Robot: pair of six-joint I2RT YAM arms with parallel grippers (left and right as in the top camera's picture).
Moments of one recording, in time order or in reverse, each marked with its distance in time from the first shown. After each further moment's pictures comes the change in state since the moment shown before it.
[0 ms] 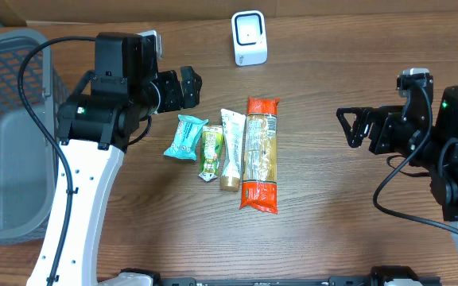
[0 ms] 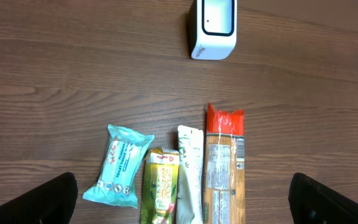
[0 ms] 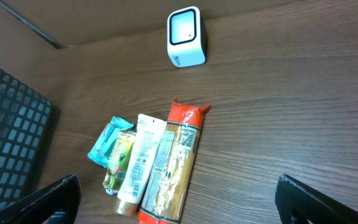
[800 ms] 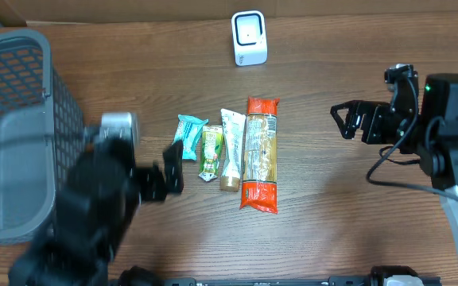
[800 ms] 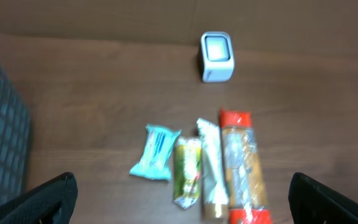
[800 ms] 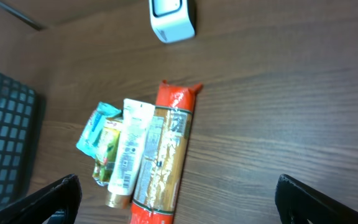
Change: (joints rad) left arm -0.275 -0.625 -0.274 -0.083 -0.390 -0.024; right arm 0.000 0.137 0.000 -0.008 0.000 0.001
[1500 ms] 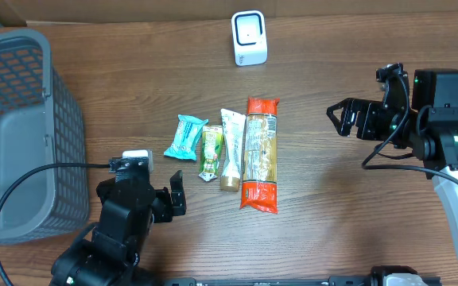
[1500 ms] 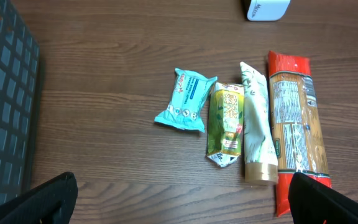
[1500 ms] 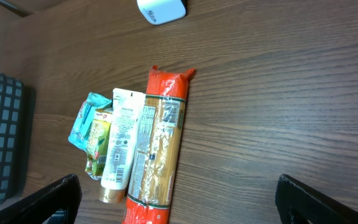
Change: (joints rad) left arm -0.020 -0.152 -0.384 0.054 -0.084 -0.051; right arm 0.000 0.077 0.000 -0.007 -0.003 0.000
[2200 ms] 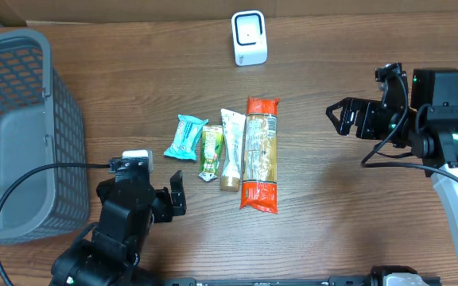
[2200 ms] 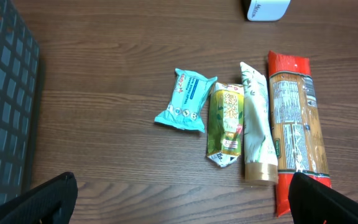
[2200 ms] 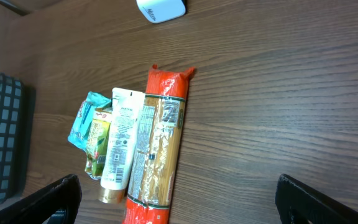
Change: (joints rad) left arm 0.000 0.000 0.000 0.000 0.000 0.000; right arm 0.000 0.012 0.000 0.004 -0.004 0.000
